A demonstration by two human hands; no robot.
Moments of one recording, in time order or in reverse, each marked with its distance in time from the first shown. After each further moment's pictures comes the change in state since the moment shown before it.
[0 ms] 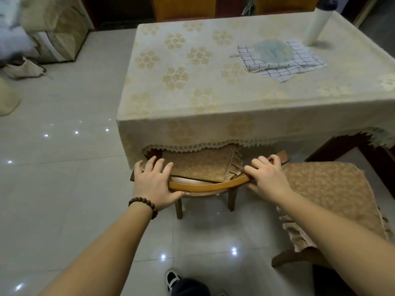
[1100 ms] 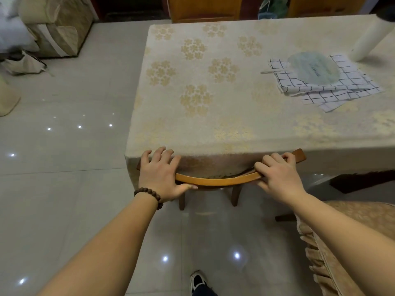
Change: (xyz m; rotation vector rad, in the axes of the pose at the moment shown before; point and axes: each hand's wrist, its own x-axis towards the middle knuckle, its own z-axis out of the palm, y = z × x) left_hand 0.202 -0.100 0.009 -0.040 0.007 0.047; right_hand 0.214 0.024 0.024 -0.010 -0.040 0.021
